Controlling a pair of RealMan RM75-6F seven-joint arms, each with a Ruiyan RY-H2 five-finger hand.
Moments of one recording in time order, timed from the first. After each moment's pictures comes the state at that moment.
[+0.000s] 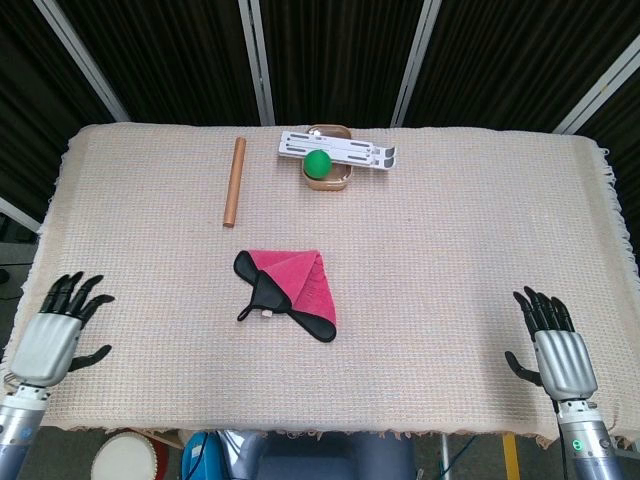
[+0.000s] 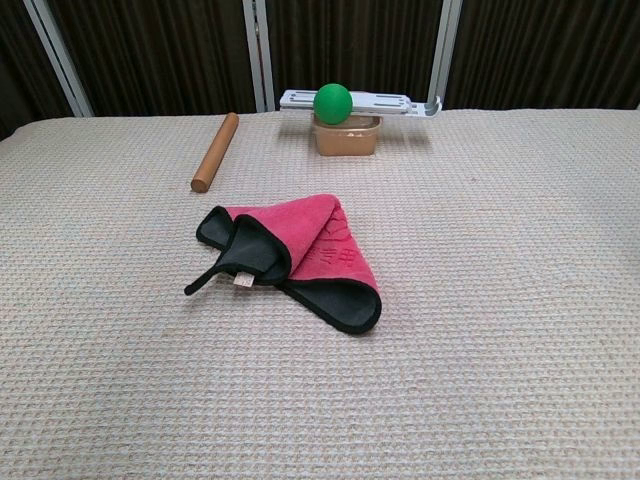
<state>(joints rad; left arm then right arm) -0.17 -1.24 -0.04 -1.57 1.64 1.43 0.14 0.12 -1.19 0.04 -1.65 -1.48 1.39 -0.08</state>
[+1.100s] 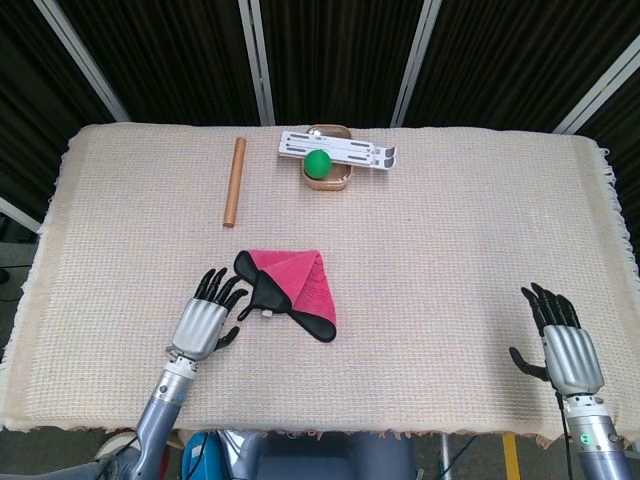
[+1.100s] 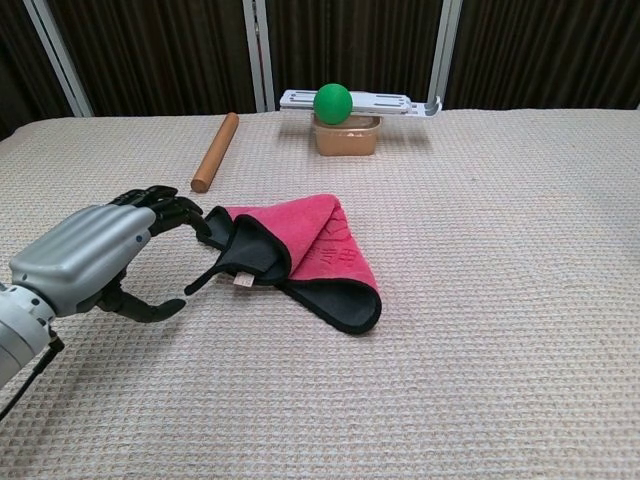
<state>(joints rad) -0.38 -1.86 -0.14 -1.29 1.54 1.27 0.38 0.13 -1.16 0.06 -1.65 -1.44 1.35 0.03</state>
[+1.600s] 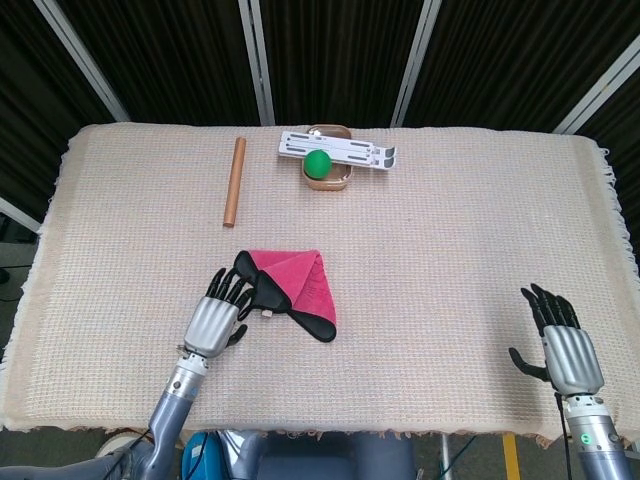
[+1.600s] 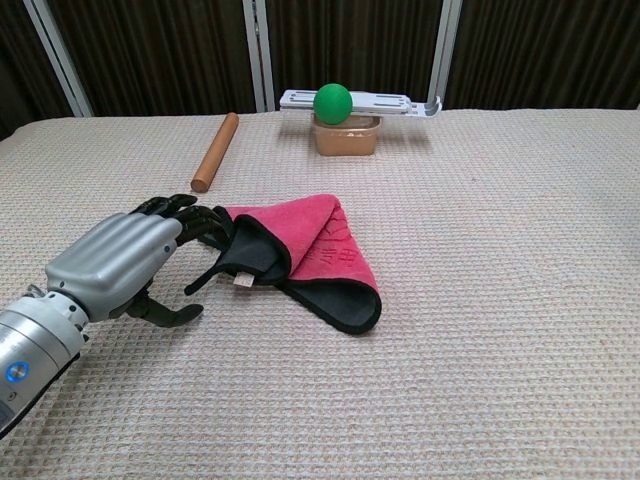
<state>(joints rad) -0.42 -1.93 -0.14 -1.18 1.52 1.25 0.40 0.14 -1.16 0.05 -1.65 -1.44 1.34 0.04</state>
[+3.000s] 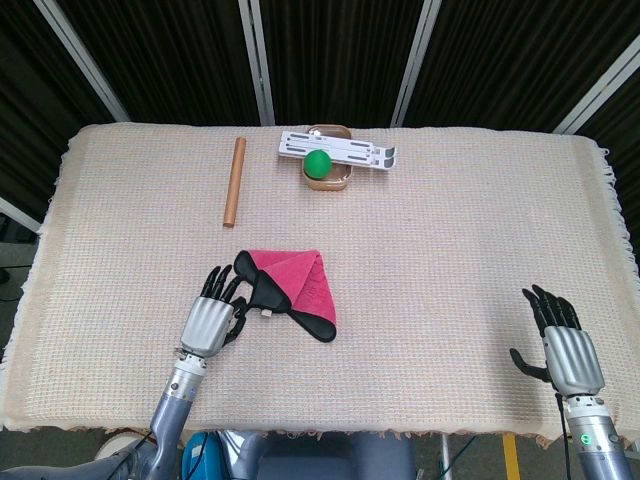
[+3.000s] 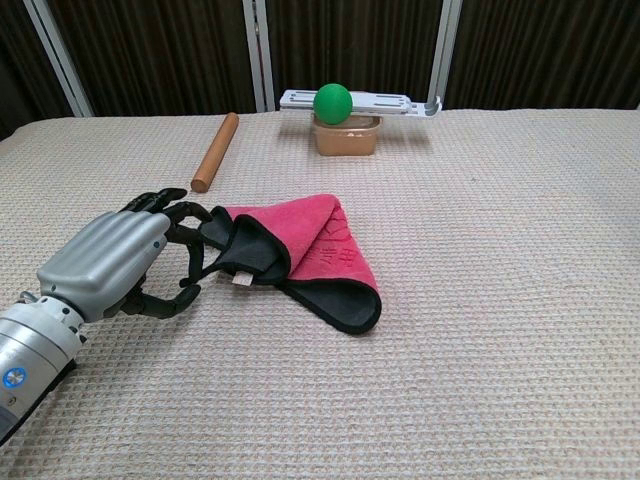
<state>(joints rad) -0.43 -1.98 -0.11 -1.07 1.53 1.35 0.28 0.13 -1.16 0.05 -1.66 -1.42 1.34 0.02</state>
